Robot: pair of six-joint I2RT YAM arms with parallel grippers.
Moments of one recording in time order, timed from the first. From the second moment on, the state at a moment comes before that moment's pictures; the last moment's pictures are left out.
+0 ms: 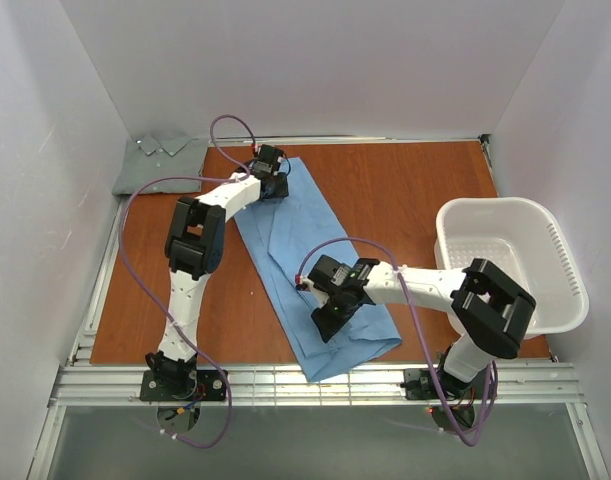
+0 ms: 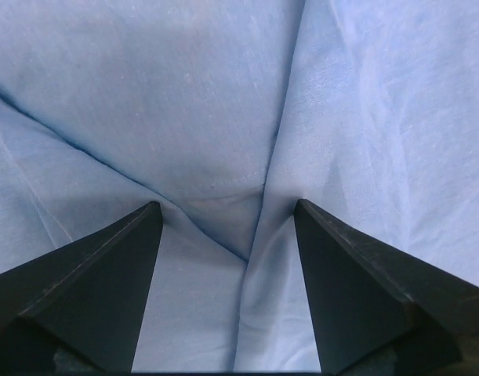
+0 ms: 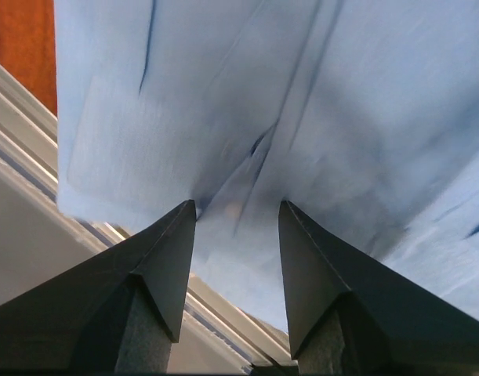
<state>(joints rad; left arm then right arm) -0.38 2.26 1.74 -0.45 -0.21 -0.43 1.05 1.60 0.92 -0.66 -0.27 0.20</state>
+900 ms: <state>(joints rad) -0.38 1.82 1.46 -0.37 -0.17 -0.52 0.76 1.45 0.90 -0.55 -0.16 0.25</state>
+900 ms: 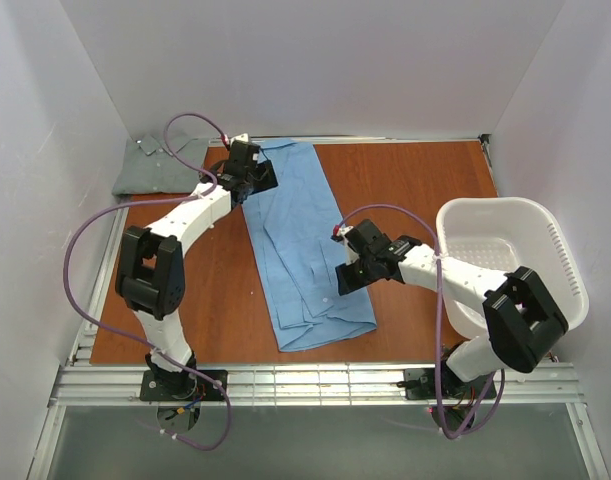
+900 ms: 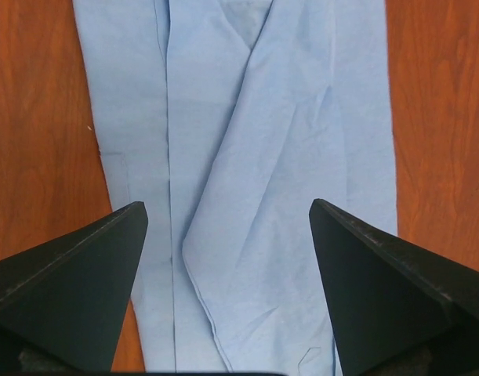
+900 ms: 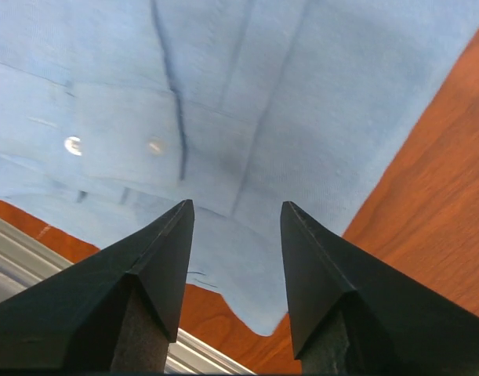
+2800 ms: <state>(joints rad) -0.47 1.21 0.62 -0.54 0.17 -0.92 0.54 1.26 0.54 -0.29 -0.38 0.62</state>
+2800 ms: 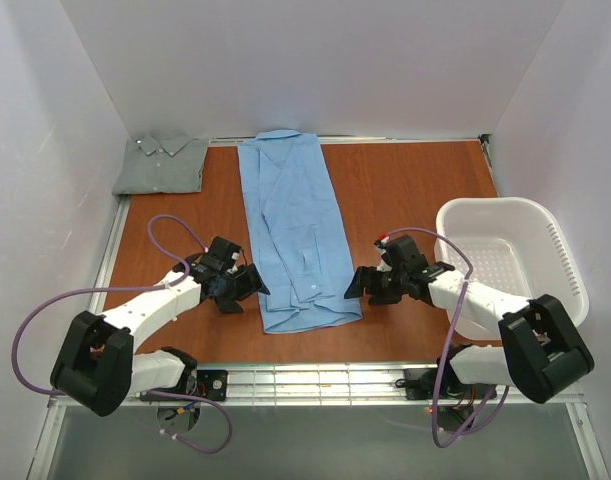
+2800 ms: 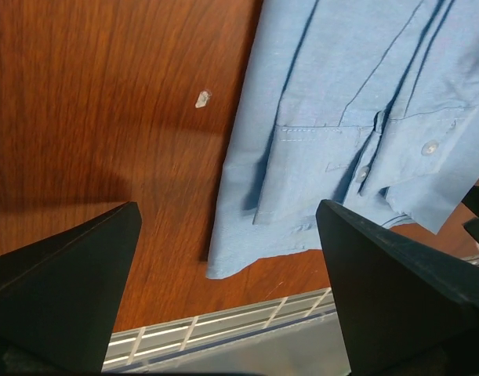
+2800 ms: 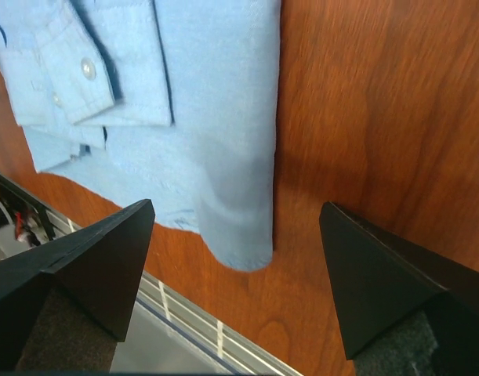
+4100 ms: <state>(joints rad) -0.53 1.37 0.58 -0.39 0.27 -0.99 0.68 1.57 0.68 -0.02 -0.39 0.77</state>
